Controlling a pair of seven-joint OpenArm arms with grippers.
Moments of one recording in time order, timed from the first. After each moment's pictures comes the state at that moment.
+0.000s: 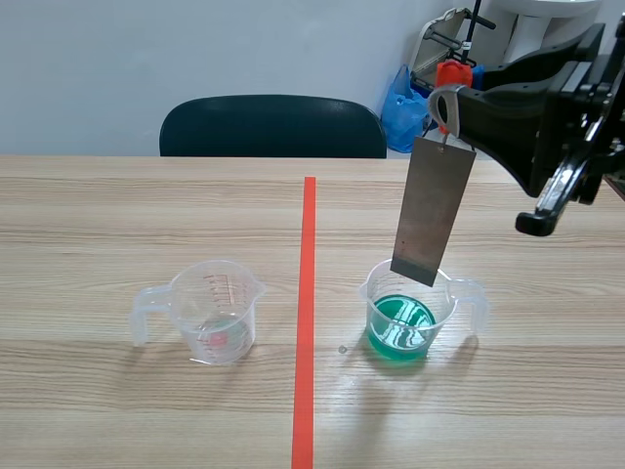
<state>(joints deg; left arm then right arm) 80.4 -21.7 -33.0 88.8 18.8 -27.9 -81.3 -16.0 46.2 -0.1 117.9 32.5 32.0 -1.9</state>
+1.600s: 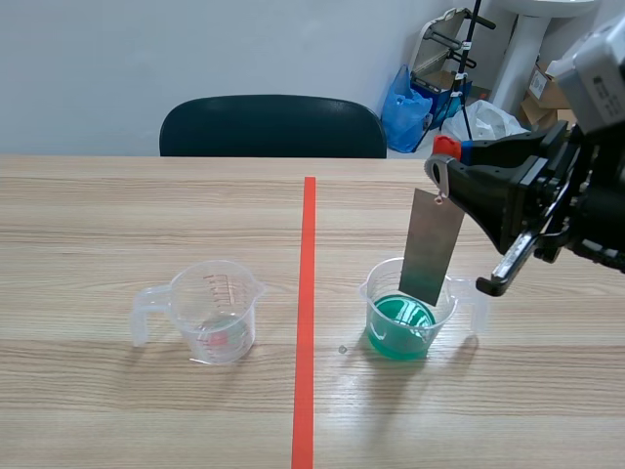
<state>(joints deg) 80.4 -21.7 -33.0 88.8 18.8 -27.9 -81.3 -16.2 35.9 -3.2 105.0 15.7 34.0 11.4</state>
